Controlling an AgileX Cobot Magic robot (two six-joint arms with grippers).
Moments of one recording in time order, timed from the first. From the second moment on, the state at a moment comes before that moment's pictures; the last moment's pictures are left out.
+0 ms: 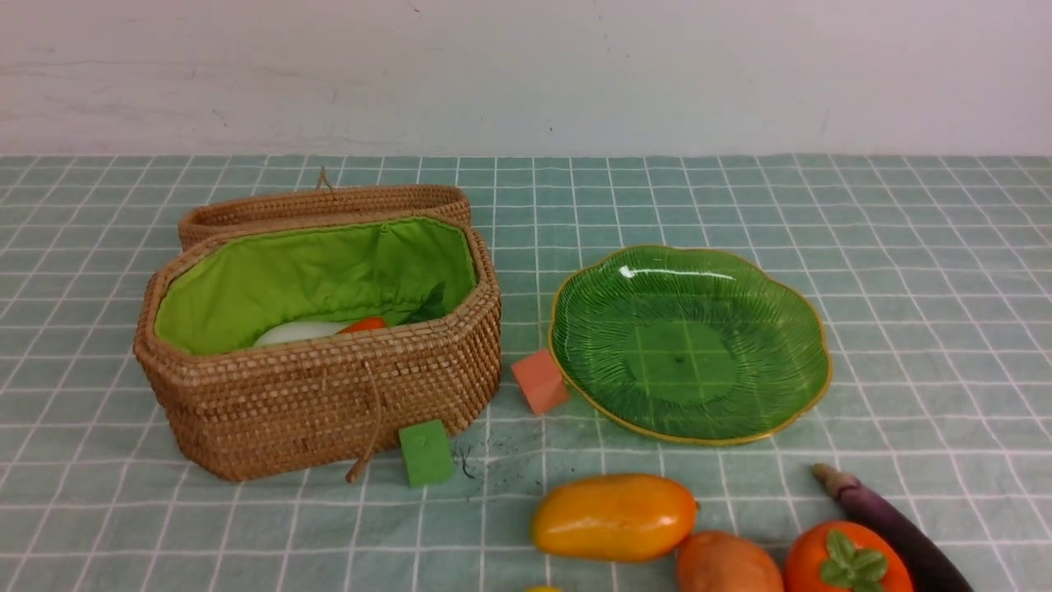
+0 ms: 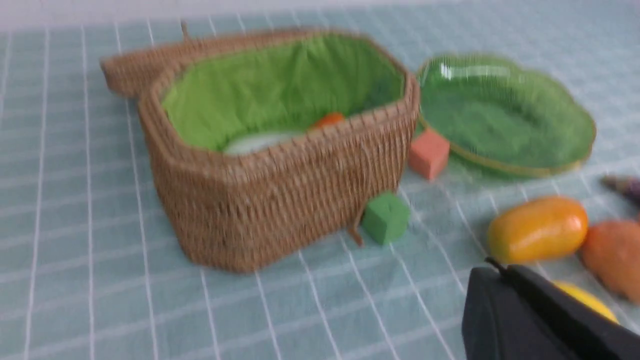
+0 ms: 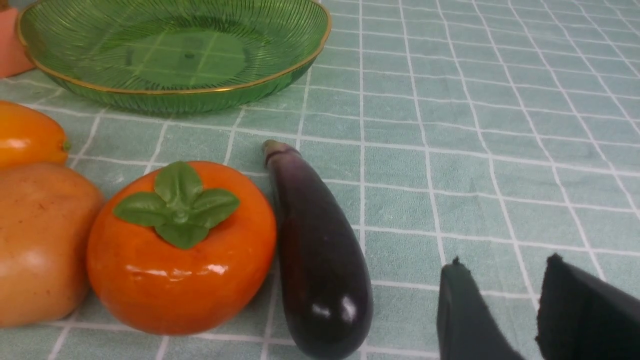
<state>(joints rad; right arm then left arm) 0.06 -0.01 0.02 -0.06 0.39 -0.02 -0.24 0.09 -0.51 -0.17 0.66 0.03</state>
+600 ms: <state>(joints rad) 0.06 -0.01 0.02 -0.06 0.39 -0.02 -0.24 0.00 -0.35 -0.20 0.54 0.03</state>
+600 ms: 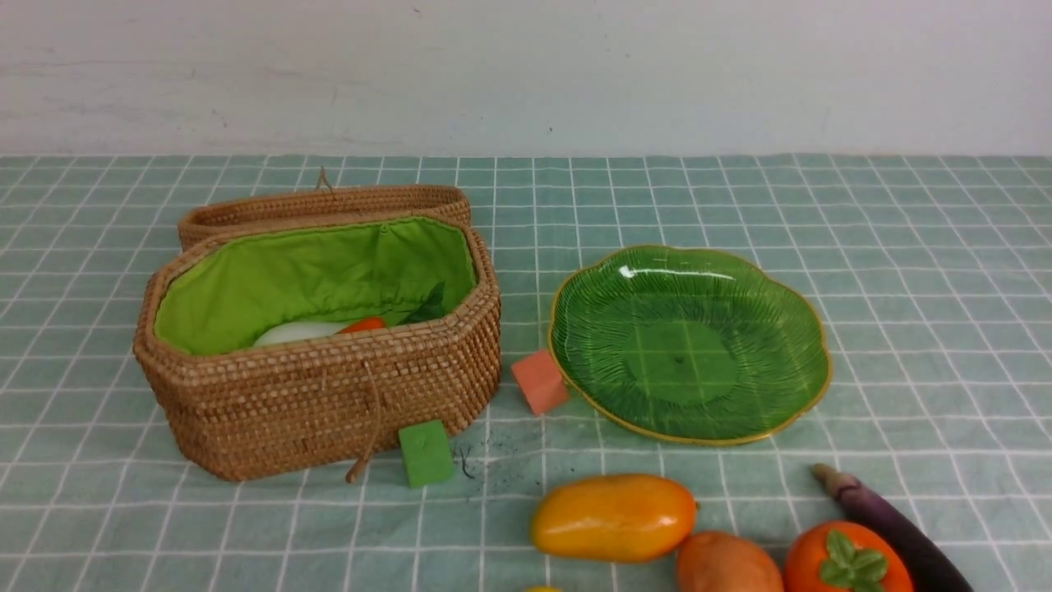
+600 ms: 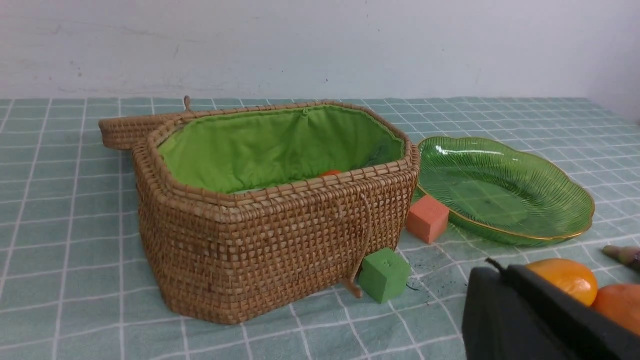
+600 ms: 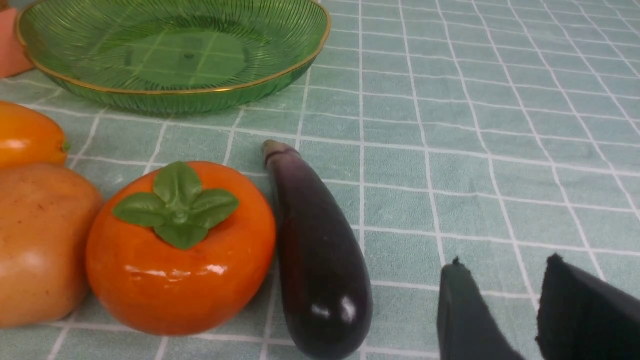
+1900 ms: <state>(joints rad) 0.06 -0.01 0.02 -0.06 0.39 -0.02 -0.13 -0.01 0.02 -0.01 0.43 -0.07</state>
